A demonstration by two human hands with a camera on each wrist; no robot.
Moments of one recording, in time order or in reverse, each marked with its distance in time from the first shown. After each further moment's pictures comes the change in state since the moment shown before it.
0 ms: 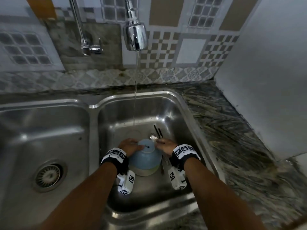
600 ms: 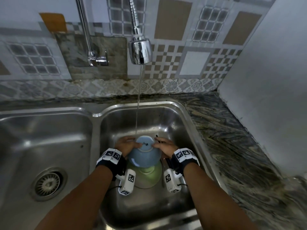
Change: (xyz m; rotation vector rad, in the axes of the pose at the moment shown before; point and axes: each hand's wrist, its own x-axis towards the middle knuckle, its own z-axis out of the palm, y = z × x) left_hand 0.022 0.015 -0.023 -0.464 0.100 0.012; right_hand 0.004 -0.030 -0.013 0.439 0.043 -0.075
